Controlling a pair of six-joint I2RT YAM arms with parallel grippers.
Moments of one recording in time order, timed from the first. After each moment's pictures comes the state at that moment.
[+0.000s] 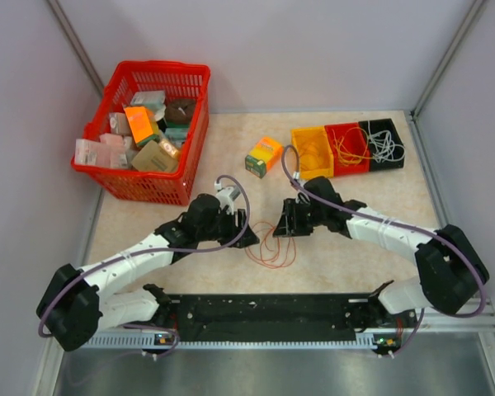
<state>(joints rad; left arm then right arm) -0.71 1.11 0.61 -0.11 0.31 -0.61 0.64 1.37 0.77 -0.22 -0.38 0.60</state>
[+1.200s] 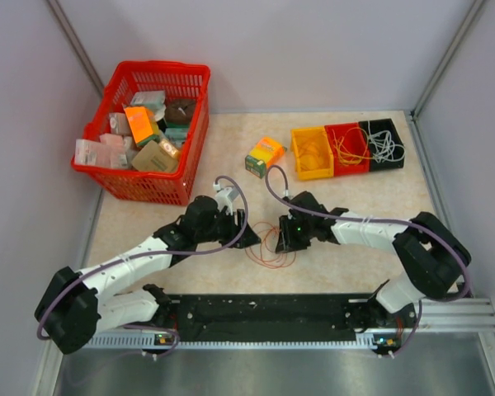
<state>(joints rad) -0.71 1.10 0.57 -0.03 0.35 -0.66 0.75 1.50 0.72 -0.21 -0.25 0.62</state>
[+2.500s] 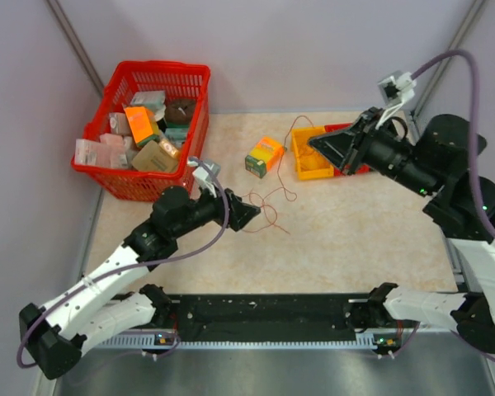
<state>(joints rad) -0.71 0.83 0.74 -0.05 0.23 -0.47 0.75 1.08 1.71 -0.66 -0.13 0.39</state>
